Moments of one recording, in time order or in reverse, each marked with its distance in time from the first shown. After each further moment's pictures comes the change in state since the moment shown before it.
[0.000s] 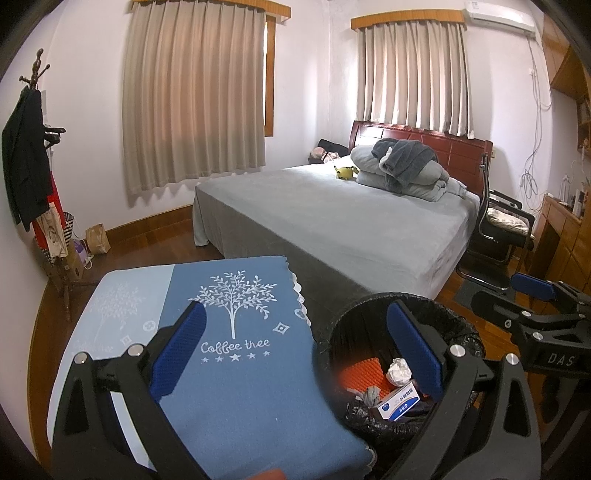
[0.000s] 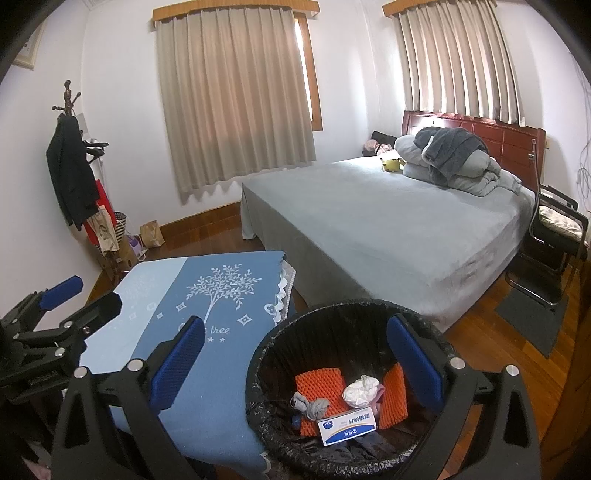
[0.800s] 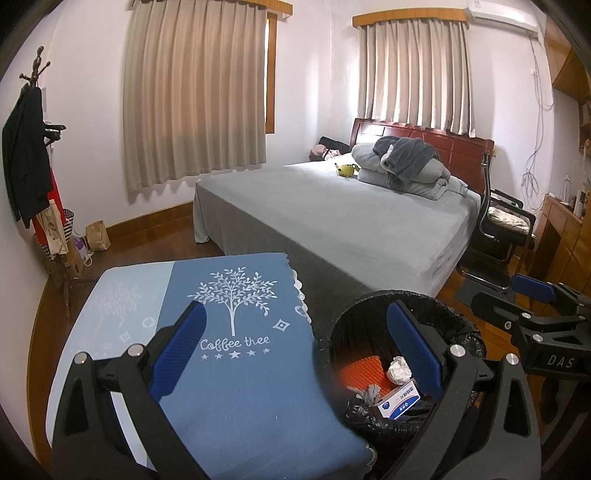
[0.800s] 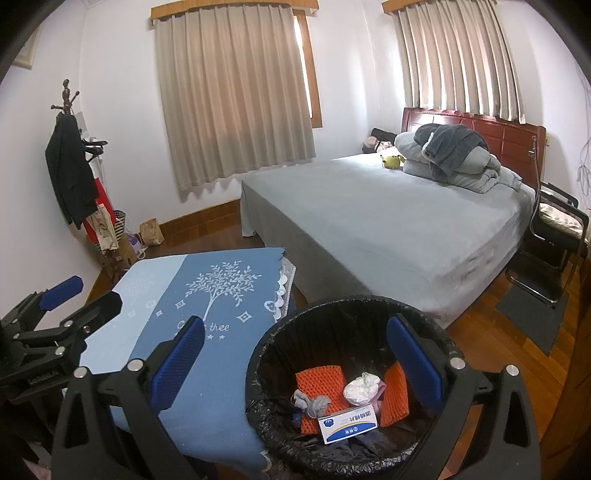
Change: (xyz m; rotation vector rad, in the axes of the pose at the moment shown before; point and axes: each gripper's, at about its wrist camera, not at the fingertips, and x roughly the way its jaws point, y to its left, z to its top) left arm 0.003 0.006 -0.012 -0.003 0.006 0.003; right arm 0.002 -0.003 -0.005 0.002 0.006 0.000
